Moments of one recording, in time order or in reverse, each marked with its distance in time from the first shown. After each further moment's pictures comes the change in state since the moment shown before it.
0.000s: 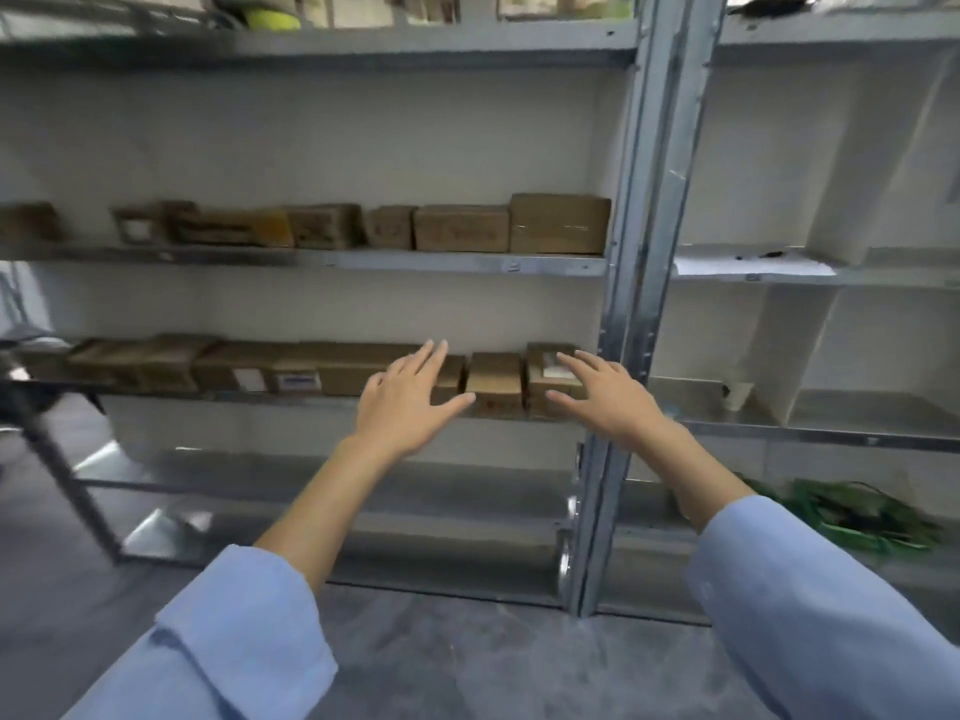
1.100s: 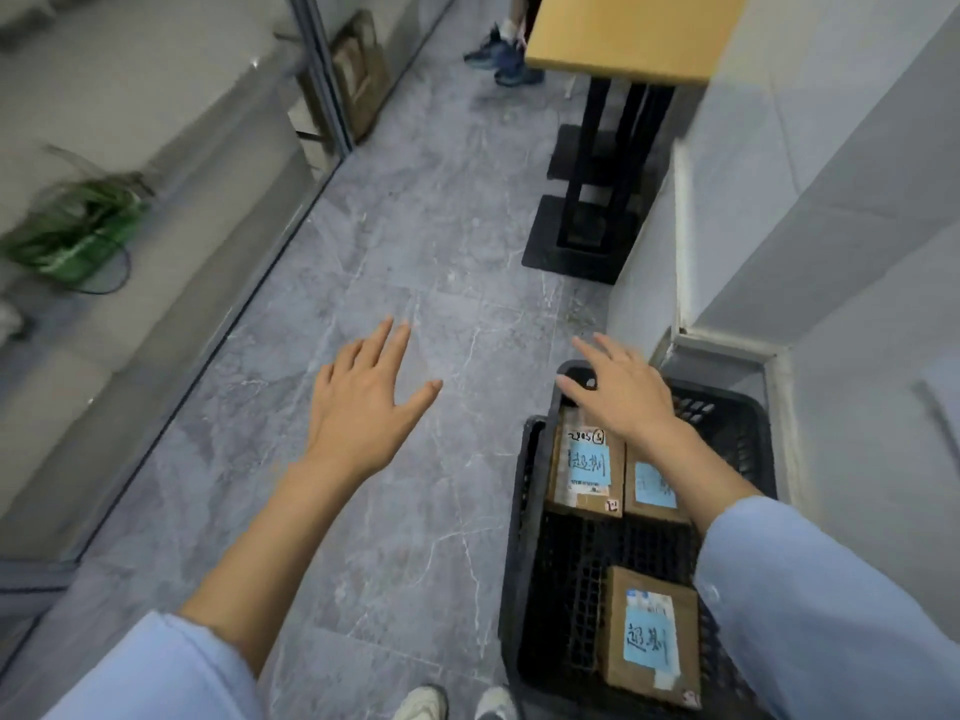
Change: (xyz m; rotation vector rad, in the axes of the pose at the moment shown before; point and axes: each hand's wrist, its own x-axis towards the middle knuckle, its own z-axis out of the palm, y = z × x) left_hand -0.397 0.676 0.367 -0.272 -0.679 1.153; right_hand -0.822 0.438 0.170 0.089 0.053 1.584
